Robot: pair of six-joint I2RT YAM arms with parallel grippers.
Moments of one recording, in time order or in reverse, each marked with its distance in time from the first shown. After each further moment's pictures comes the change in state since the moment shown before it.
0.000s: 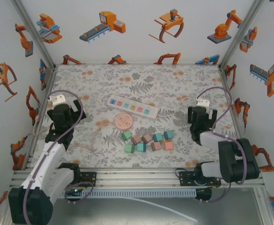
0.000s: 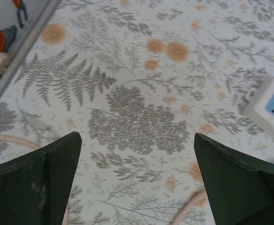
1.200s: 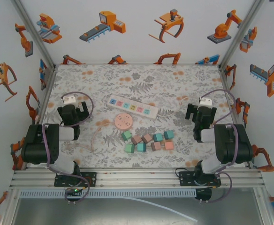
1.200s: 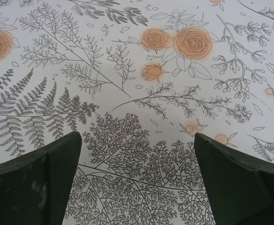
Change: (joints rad) left arm 0.091 0.723 -0.111 0.859 0.172 0.174; right arm -0.126 0.181 -0.032 0.347 -0.333 0.045
